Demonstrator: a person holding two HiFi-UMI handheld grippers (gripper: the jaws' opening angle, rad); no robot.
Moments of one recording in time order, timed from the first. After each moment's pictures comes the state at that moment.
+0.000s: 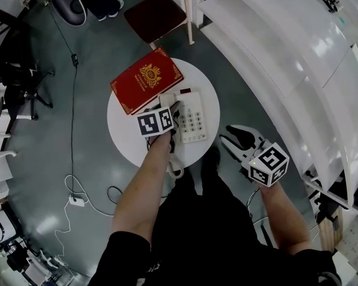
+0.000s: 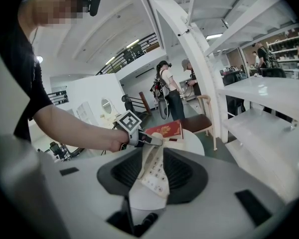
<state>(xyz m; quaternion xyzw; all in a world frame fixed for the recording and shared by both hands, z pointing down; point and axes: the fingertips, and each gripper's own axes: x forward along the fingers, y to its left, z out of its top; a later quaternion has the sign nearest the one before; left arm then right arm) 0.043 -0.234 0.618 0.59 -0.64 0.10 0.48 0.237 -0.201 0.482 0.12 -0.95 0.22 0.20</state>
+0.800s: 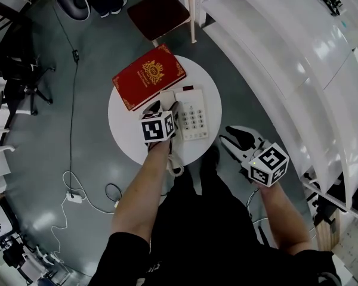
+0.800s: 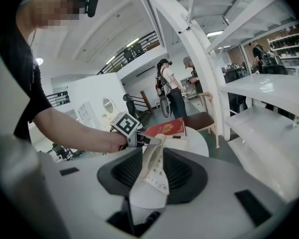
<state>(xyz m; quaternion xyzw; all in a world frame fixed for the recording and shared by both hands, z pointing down) 0.032 -0.220 0.612 0.61 -0.67 0.15 0.40 0.233 -0.191 0.485 0.10 -0.95 0.23 0.20</state>
